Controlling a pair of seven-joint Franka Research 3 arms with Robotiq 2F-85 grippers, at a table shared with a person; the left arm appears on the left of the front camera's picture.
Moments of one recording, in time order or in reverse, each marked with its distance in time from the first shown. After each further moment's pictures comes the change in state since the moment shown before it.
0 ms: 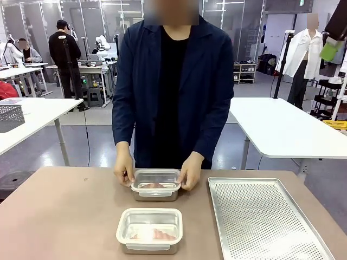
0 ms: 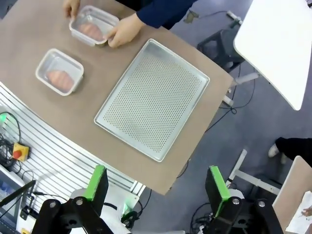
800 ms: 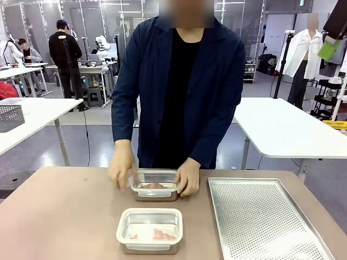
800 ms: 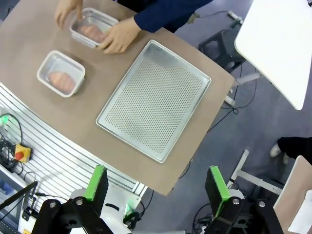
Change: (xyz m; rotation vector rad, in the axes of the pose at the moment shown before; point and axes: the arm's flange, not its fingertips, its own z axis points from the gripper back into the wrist) left arm 0.000 0.000 0.000 0.000 0.000 0.000; right arm 0.001 0.000 -0.001 0.007 -0.001 -0.006
